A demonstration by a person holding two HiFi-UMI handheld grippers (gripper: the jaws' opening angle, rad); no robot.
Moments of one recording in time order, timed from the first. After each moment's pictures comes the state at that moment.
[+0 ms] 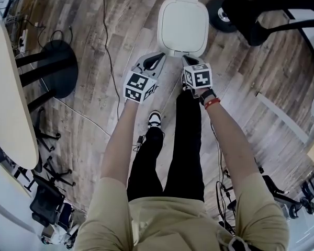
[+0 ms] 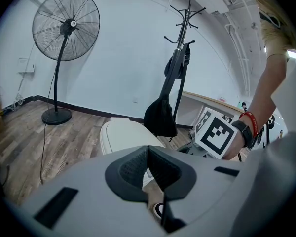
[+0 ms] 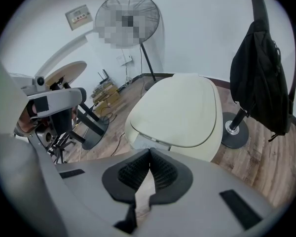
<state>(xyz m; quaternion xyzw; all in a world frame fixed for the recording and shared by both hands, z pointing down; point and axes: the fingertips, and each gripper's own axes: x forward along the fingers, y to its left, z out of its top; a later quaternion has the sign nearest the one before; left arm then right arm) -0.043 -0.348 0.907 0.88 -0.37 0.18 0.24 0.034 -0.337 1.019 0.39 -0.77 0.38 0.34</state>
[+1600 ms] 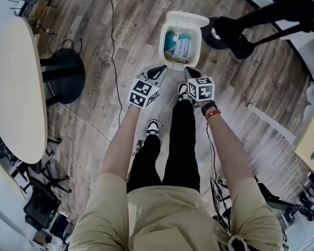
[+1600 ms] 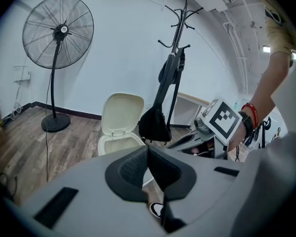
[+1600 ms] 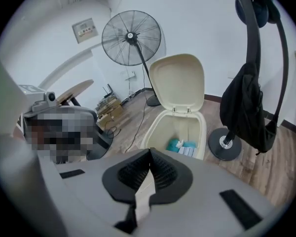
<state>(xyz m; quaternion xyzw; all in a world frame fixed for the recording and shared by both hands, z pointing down) -0.037 -0.337 0.808 0.88 -0.35 0.20 0.23 0.048 -0.340 0.887 0.41 -0.79 0.35 0.29</state>
